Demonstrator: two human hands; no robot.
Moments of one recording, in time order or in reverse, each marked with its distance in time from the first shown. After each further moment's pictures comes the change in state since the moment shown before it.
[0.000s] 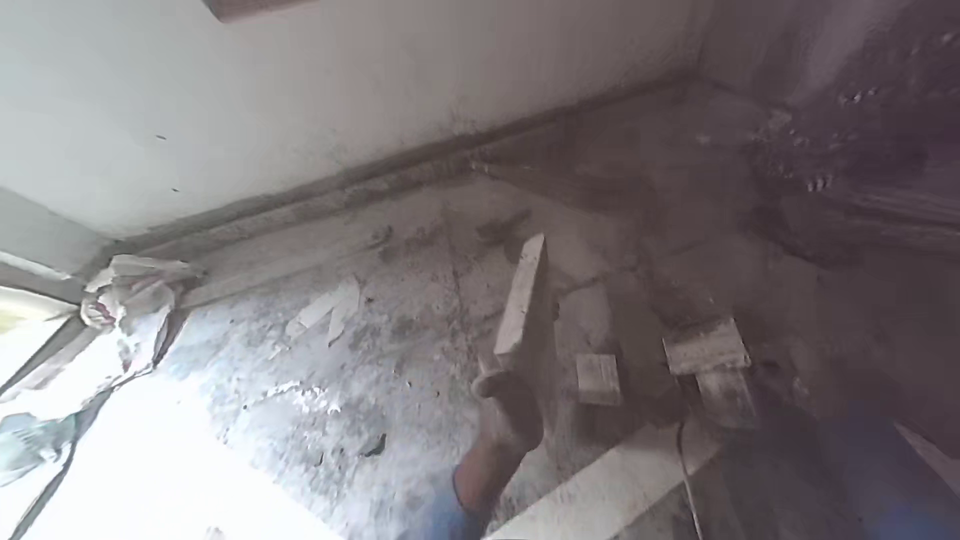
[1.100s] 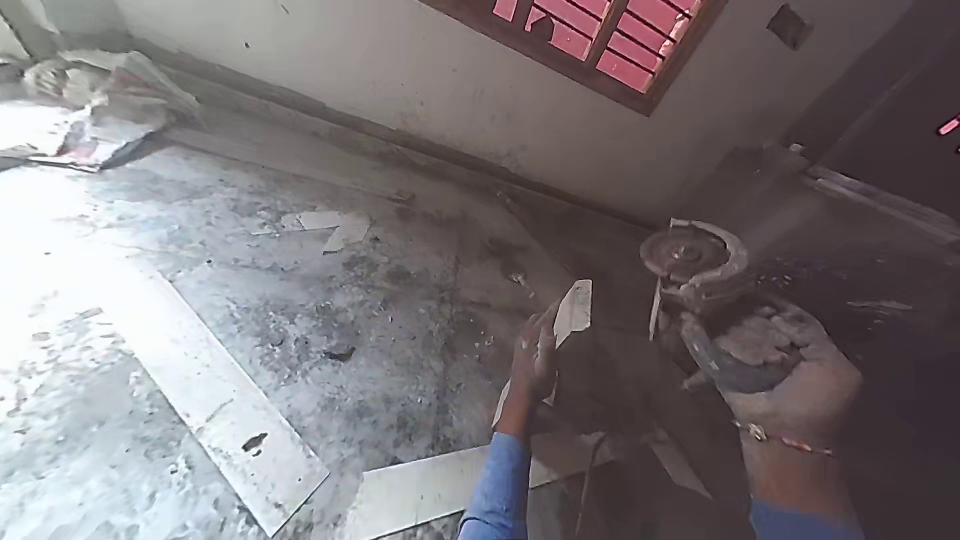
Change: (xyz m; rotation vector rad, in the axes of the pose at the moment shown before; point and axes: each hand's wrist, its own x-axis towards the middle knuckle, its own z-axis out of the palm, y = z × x) left_hand -0.085 0.013 -0.045 0.286 0.138 0.175; right_hand -0.245 -0.301 0.048 1.135 -0.393 -0.382
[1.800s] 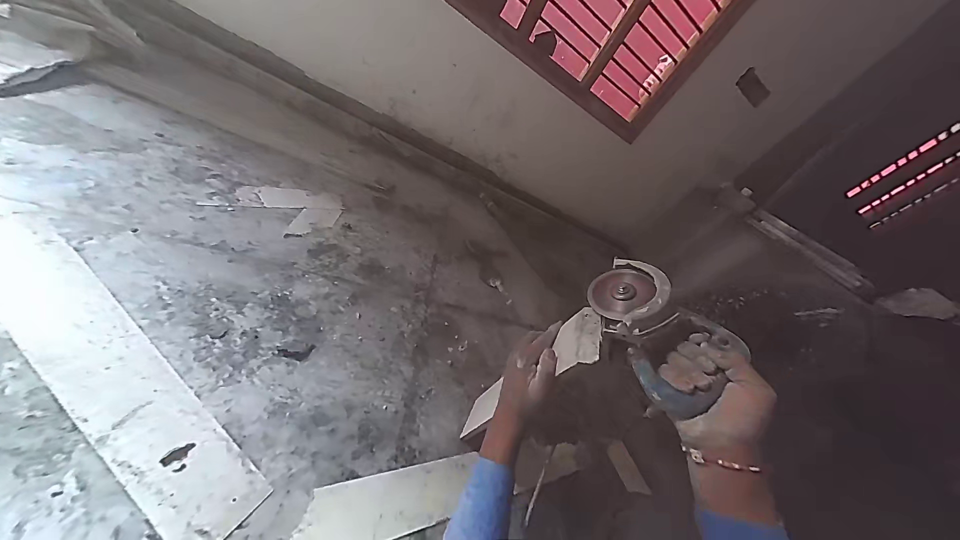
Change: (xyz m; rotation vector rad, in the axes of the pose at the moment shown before) left_hand -0.009 -0.001 -0.003 -0.067 -0.039 0.036; right_hand -0.016 0.039 0.015 -0.082 0.058 0.131
